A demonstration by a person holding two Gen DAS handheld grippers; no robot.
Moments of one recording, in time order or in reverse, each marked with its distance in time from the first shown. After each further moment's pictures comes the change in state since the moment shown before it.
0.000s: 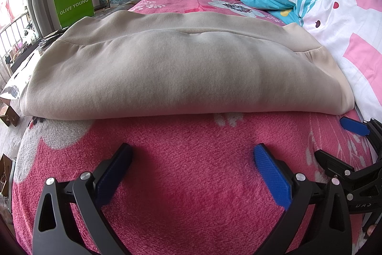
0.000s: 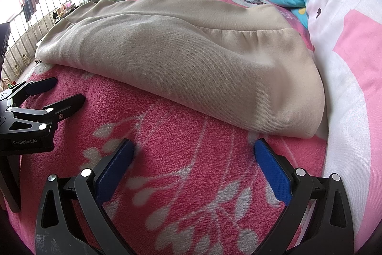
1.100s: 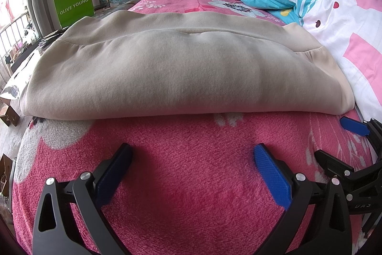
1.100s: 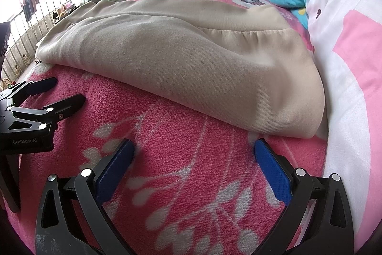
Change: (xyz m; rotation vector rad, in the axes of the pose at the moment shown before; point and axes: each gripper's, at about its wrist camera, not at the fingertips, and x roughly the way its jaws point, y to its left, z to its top) left arm 0.000 0.000 0.000 0.001 0.001 0.001; right arm -0.001 0.001 0.001 -0.003 -0.003 -0.004
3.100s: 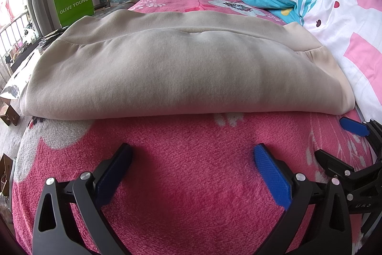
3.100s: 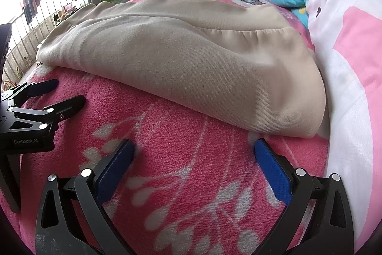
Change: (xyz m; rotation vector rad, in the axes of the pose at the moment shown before) left arm 0.002 0.002 -0.002 0.000 0.003 -0.001; right arm -0.001 -0.004 -0.002 0.010 -0.006 0.014
